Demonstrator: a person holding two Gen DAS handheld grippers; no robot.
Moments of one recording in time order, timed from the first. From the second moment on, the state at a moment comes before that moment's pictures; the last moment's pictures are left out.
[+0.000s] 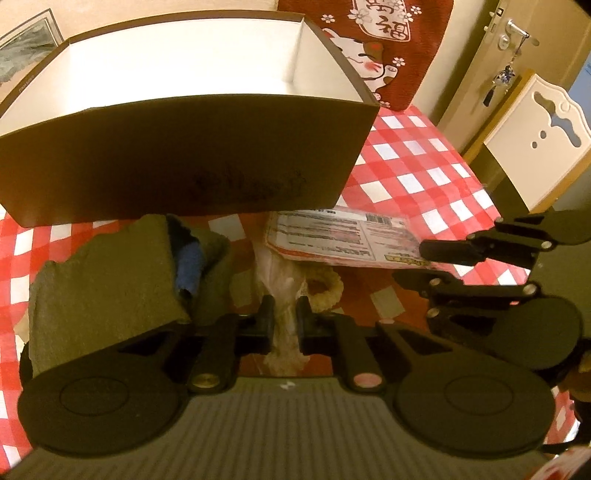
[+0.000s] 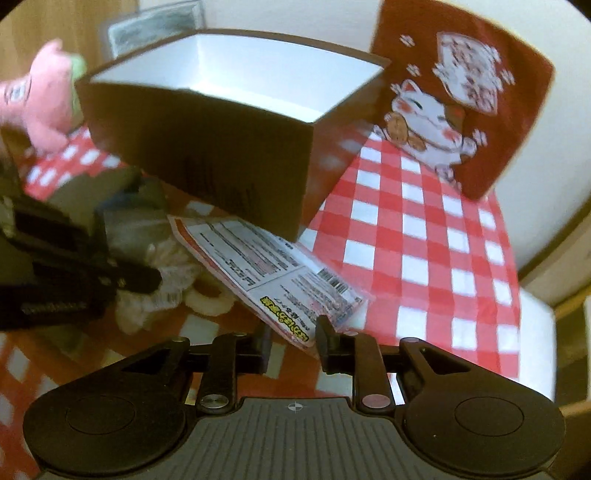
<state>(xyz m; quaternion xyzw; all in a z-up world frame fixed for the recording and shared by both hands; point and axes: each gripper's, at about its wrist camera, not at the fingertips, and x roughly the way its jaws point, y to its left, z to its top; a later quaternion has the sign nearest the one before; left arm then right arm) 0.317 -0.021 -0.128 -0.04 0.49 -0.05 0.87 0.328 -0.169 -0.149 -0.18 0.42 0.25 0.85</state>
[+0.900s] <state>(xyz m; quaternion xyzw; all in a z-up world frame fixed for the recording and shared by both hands) 0.299 -0.015 -0.091 -0.05 0.45 -0.04 0.89 0.298 -0.180 -0.109 -0.19 0.36 0.30 0.86</state>
